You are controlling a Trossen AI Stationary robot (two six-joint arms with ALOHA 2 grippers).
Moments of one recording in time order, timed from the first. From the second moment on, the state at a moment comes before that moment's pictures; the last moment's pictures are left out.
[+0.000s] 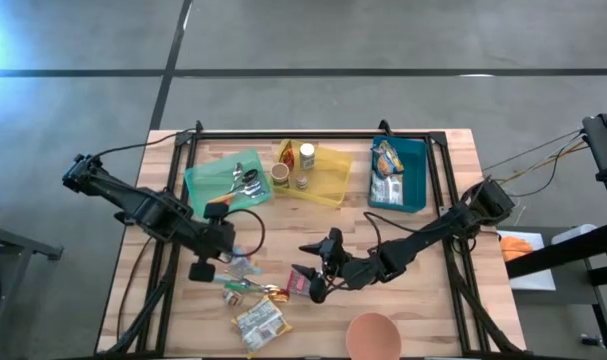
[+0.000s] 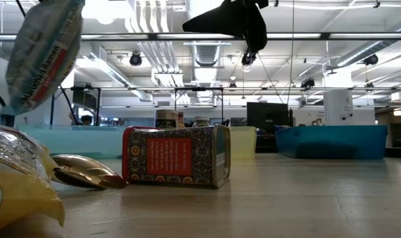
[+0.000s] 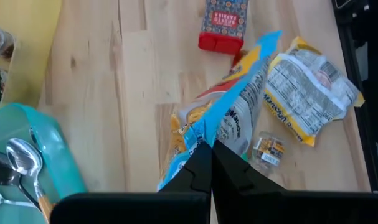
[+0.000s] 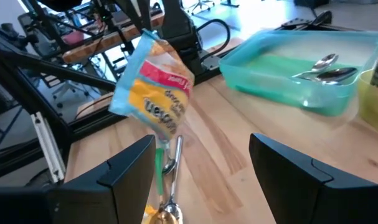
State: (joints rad) left arm -0.47 1.21 1.23 -1.15 -0.15 -0.33; right arm 0.46 1.79 1.10 0.35 0.69 0.59
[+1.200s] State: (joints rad) left arm -0.32 1.21 1.23 -1.00 -0.15 -0.21; right arm 0.44 1.92 1.33 0.33 0.65 0.35
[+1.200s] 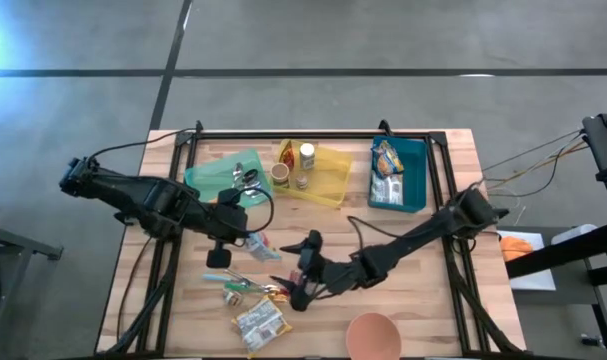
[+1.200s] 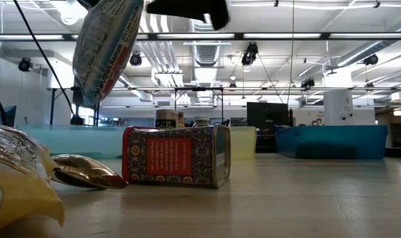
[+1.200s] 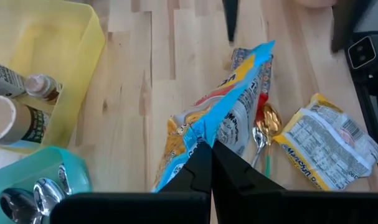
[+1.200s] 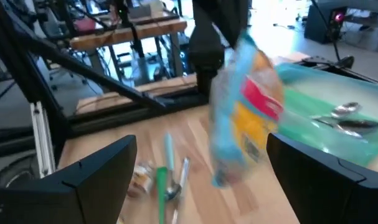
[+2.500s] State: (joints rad) left arm -0.32 1.21 1.23 -0.97 -0.11 -0.21; right arm 0.35 2.04 1.55 0.08 0.67 0.36
